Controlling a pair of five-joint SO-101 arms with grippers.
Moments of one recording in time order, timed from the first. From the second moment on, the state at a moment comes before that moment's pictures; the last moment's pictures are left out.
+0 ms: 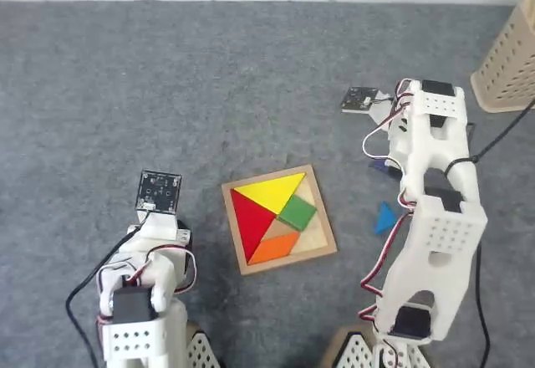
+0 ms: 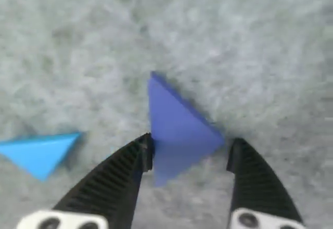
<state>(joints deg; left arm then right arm) -11.0 -103.4 97.1 72.6 -6.1 5.1 38.2 -17.0 80.5 71.7</state>
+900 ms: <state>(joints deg) -11.0 -103.4 97.1 72.6 -6.1 -1.2 35.8 -17.0 90.5 42.8</state>
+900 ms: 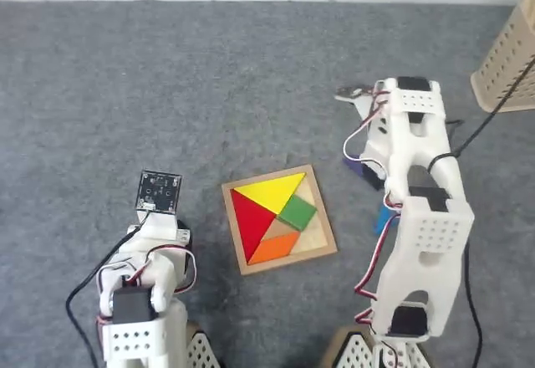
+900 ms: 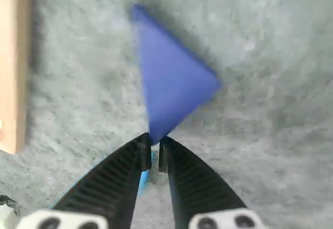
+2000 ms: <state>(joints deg) -11.0 -103.4 97.1 72.6 -6.1 -5.9 38.3 -17.8 81.5 50.2</state>
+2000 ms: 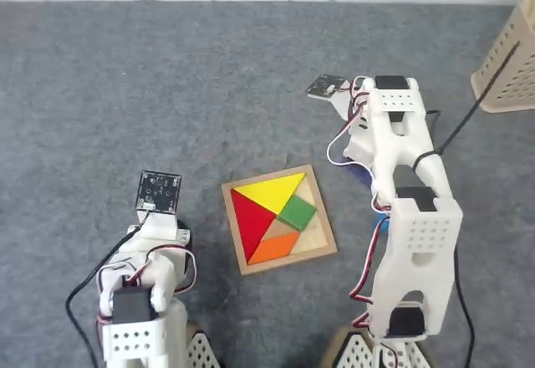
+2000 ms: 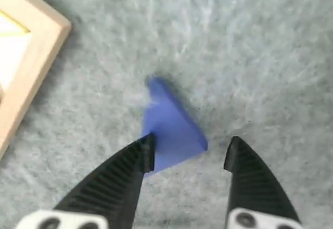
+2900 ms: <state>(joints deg) -11.0 -103.4 97.1 72.6 -6.1 1.5 33.9 -17.0 88.3 25.0</state>
